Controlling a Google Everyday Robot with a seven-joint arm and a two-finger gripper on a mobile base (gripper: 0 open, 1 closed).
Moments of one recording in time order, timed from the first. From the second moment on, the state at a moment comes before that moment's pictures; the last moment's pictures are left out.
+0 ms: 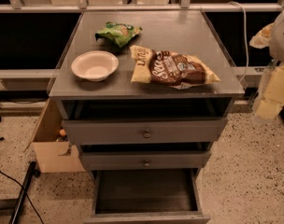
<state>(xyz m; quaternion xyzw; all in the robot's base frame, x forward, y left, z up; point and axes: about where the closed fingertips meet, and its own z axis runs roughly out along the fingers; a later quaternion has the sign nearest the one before) 0.438 -0.216 0.979 -0.60 0.78 -0.04 0.16</state>
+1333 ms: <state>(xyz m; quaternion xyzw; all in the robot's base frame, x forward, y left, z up) 0.473 -0.191 0.962 -0.60 0.77 -0.04 0.22</state>
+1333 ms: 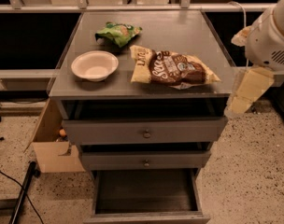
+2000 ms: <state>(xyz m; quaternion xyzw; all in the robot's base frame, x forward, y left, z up) 0.532 -0.156 0.935 -0.58 0.77 -0.05 0.28</state>
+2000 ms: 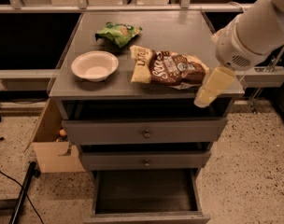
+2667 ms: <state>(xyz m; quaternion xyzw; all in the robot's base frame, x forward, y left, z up) 0.575 -0.127 0.920 -0.54 0.78 -0.04 0.32</state>
